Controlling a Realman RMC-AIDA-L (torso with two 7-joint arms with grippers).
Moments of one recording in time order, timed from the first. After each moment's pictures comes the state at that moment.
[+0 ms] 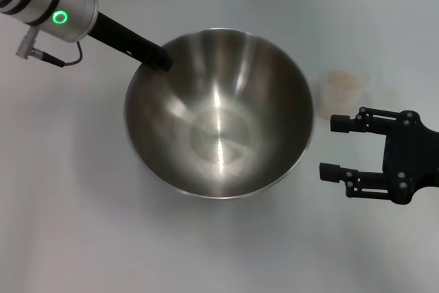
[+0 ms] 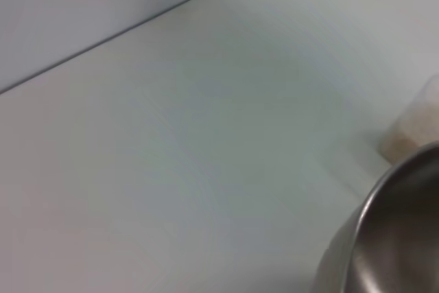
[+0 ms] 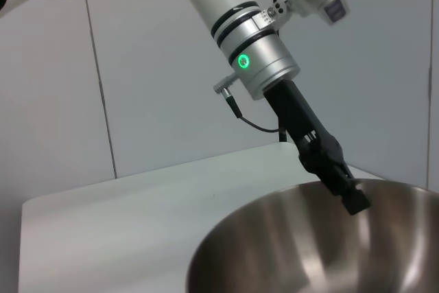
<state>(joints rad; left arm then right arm) -0.90 -2.07 1.07 0.98 2.53 1.42 -2.45 0.00 2.08 -1.14 -1.27 -1.58 -1.61 1.43</state>
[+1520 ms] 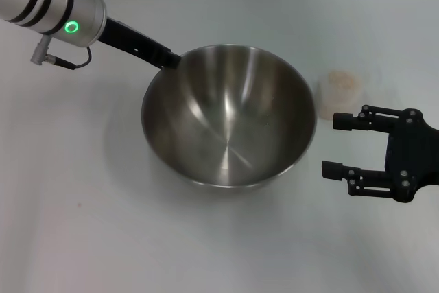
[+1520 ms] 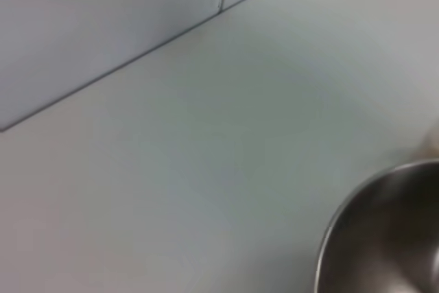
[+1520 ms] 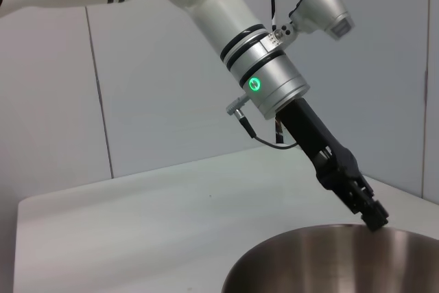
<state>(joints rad) -0.88 -2.07 1.12 0.88 2.47 1.25 -2.36 0.00 2.08 -1.13 -1.26 -1.58 -1.61 1.41</state>
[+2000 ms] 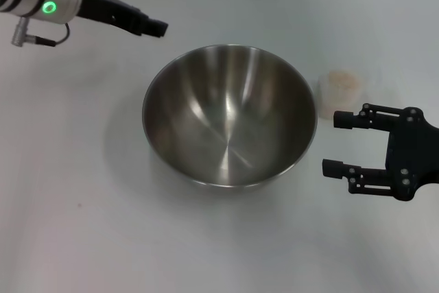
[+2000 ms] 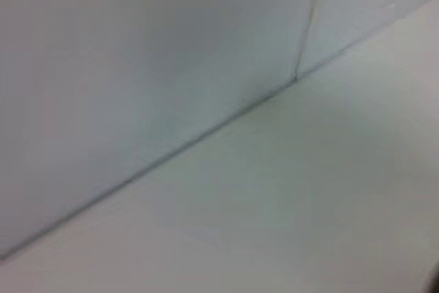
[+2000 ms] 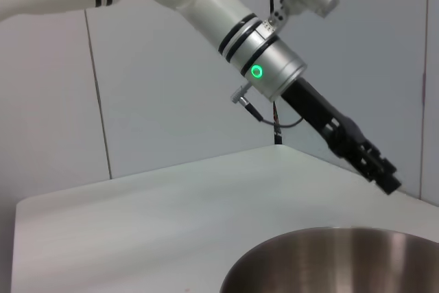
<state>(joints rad) -0.81 -2.07 1.12 0.99 2.46 1.13 -2.36 0.00 2.08 -1.13 -1.26 -1.58 -1.61 1.41</state>
